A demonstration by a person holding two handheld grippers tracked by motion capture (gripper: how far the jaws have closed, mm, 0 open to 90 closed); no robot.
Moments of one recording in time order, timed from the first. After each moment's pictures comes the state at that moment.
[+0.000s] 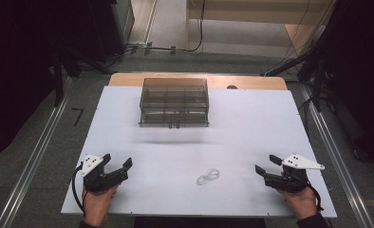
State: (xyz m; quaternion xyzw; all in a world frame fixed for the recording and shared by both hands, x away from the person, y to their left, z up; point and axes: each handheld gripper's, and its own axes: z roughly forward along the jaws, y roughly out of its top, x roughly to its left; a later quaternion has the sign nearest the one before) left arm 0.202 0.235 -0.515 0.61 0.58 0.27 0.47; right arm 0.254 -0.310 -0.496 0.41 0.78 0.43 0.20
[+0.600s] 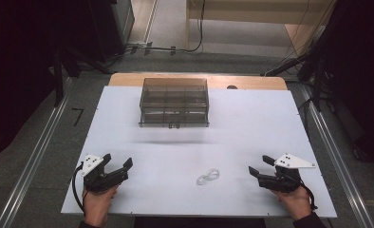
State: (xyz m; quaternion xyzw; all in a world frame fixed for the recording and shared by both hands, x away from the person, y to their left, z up) left arm 0.202 0.235 -0.516 0.61 0.58 0.26 0.47; right arm 0.255 -0.293 -0.499 0.39 0.80 0.42 0.19
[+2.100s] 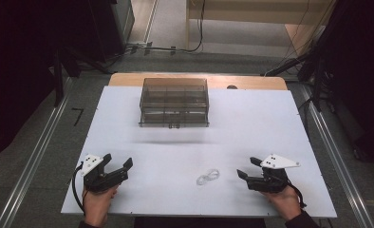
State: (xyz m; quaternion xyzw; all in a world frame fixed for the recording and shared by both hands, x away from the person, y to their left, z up) left arm 0.203 0.236 -0.516 0.61 0.58 0.26 0.47; right arm 0.255 -0.263 -0.504 0.36 0.82 0.42 0.16
